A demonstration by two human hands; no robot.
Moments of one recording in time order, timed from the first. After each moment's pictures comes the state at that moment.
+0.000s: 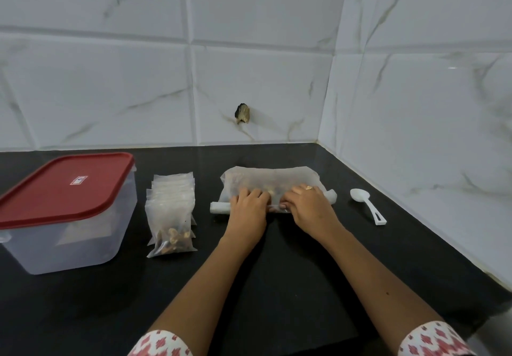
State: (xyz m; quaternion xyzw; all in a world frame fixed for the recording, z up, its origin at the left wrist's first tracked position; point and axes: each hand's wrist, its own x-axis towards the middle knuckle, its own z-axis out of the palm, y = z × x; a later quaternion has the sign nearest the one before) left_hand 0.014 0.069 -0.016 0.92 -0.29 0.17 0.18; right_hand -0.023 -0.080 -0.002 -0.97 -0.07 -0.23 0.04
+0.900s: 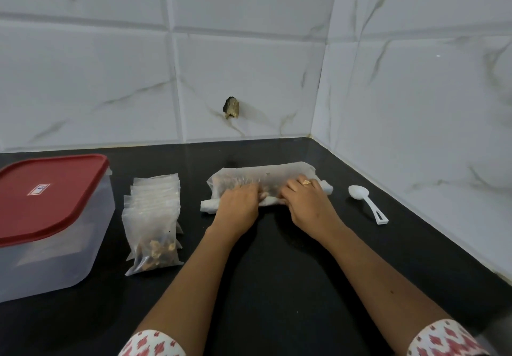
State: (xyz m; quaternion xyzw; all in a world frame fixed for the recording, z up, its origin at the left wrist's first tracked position) left_hand 0.049 0.064 -0.012 0.91 -0.32 0.13 0.22; right_hand -0.008 -0.089 -0.010 -0.96 -0.06 -0.26 -0.04
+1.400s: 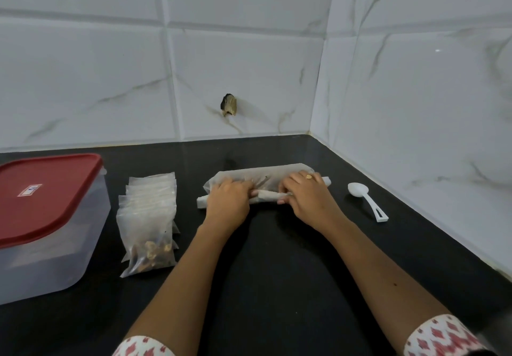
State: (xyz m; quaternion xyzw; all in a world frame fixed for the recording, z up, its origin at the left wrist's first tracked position) left_hand 0.058 0.072 -0.009 0.92 -0.29 0.18 0.18; right_hand -0.007 -0.099 -0.001 -0.97 -0.07 -0.22 0.01
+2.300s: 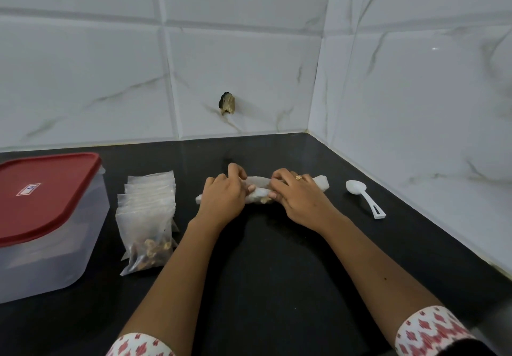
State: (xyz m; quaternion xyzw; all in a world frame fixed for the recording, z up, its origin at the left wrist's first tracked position) left_hand 0.053 0.080 0.000 0.92 -0.28 0.16 0.22; right_hand -0.003 -0.091 -0.006 -0.97 -0.10 -0.21 -0.01
